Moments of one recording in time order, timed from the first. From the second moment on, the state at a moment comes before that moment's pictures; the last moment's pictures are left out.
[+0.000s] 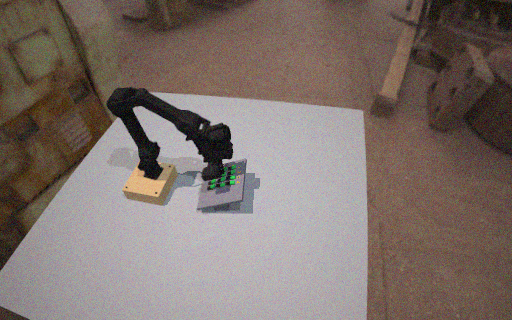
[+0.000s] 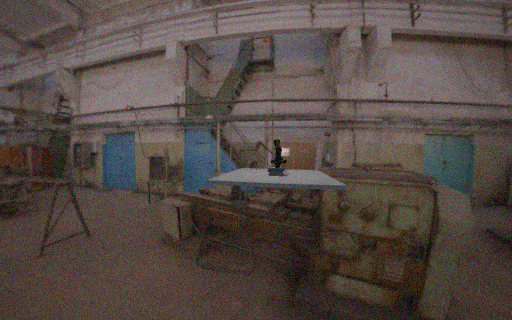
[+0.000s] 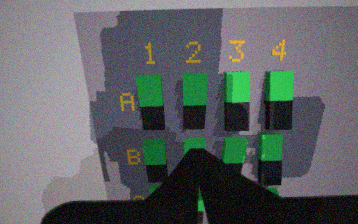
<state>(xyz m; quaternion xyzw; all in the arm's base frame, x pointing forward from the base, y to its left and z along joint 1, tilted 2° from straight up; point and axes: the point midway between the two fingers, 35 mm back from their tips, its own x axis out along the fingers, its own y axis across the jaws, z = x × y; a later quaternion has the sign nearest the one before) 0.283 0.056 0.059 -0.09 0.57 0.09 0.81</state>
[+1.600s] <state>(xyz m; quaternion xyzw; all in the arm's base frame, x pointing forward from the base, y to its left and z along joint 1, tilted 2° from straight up) 0.285 0.056 0.054 -0.09 0.57 0.09 0.81</state>
